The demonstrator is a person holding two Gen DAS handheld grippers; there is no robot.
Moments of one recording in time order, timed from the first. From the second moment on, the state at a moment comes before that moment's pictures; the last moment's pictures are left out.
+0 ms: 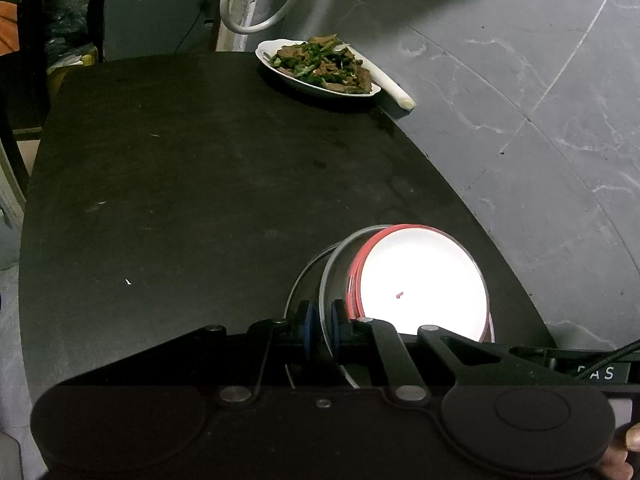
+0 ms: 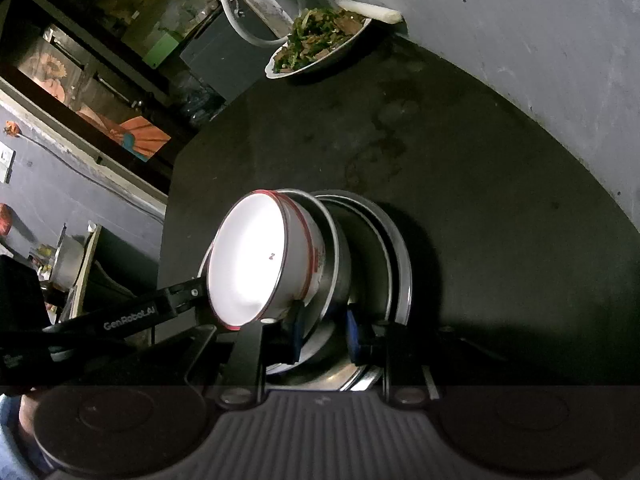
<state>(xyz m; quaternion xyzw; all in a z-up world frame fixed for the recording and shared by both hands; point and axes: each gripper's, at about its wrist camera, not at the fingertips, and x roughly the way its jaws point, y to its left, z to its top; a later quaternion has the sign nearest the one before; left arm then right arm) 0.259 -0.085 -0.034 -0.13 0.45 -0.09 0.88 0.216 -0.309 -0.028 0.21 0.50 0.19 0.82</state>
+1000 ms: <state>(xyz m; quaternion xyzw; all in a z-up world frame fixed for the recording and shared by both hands) 0.256 -0.089 -0.030 -0.10 0.44 -0.08 0.89 0.207 -0.298 -0.017 0.14 0.48 0.17 0.85</state>
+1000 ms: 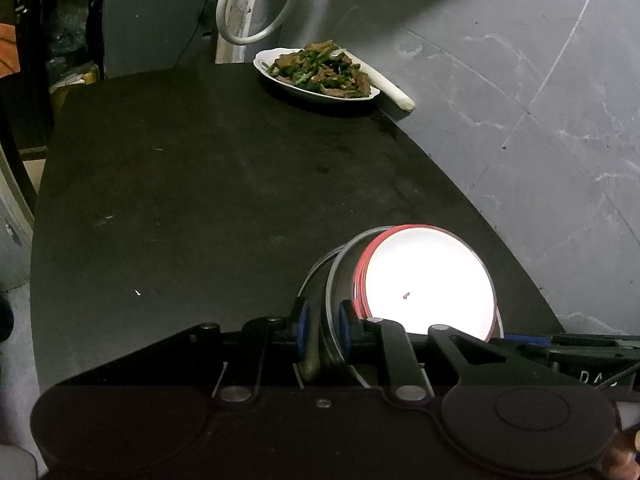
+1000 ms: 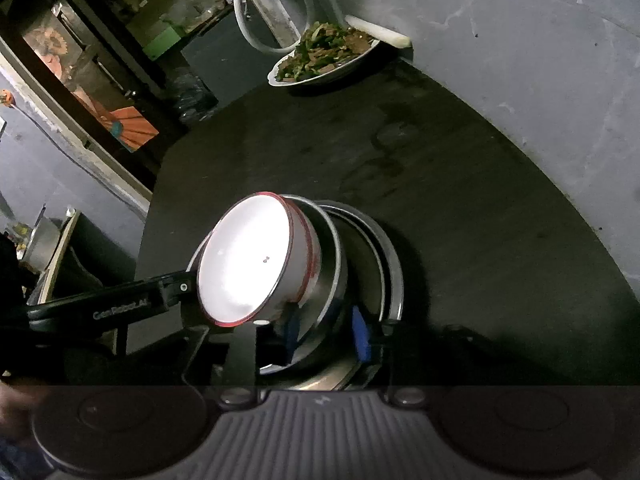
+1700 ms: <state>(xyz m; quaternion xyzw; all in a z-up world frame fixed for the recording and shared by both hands) 0.258 -0.097 -0.027 -0.08 0.45 -0.07 0.89 0.202 -0.296 -0.014 0.12 0.46 0.17 0.86</state>
